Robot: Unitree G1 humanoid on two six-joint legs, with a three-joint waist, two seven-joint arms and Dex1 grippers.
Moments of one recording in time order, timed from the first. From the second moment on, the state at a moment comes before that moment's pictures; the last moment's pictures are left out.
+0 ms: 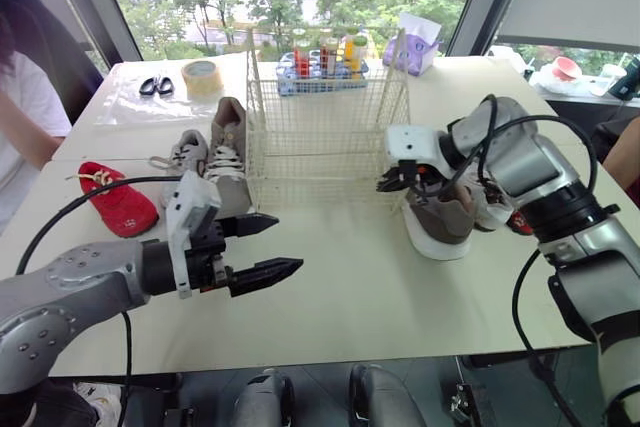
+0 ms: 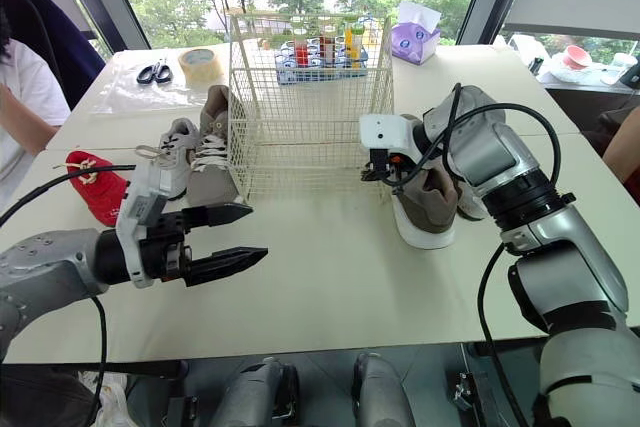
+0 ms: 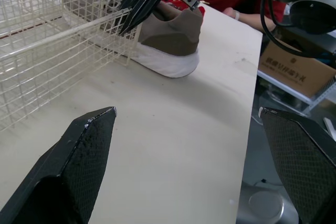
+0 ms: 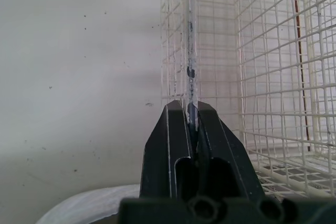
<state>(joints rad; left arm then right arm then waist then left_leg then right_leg) -0.15 0.90 0.24 -0.69 -1.25 0.88 -0.55 -1.06 -0.75 0.46 0.27 -0.05 0.40 1.38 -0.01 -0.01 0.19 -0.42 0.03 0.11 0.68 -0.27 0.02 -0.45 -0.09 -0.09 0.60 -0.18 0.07</state>
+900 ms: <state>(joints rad) -0.17 0.84 0.17 -0.61 -1.13 0.88 -0.65 -1.05 -0.73 0.42 0.18 -0.04 0.47 1.43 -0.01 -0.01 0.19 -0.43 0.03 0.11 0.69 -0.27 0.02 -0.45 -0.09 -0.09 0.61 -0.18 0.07</state>
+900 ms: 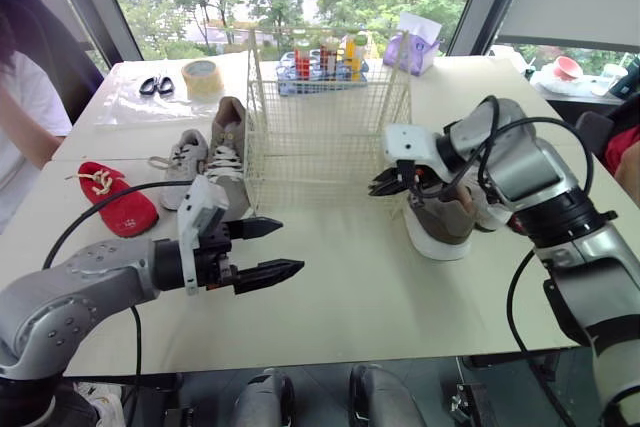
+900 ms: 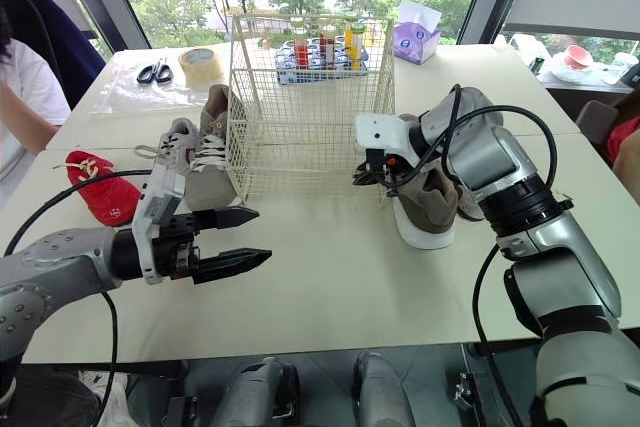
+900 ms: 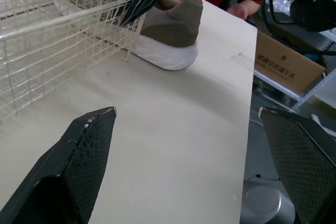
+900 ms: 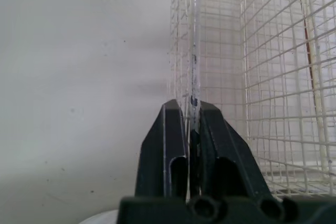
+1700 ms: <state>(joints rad) -0.15 0.79 0.19 -0.63 -1.20 0.89 -0.62 -0.94 -0.77 0.19 -0.05 0.19 0.54 1.39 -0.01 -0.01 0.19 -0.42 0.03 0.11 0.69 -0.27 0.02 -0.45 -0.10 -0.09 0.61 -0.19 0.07</state>
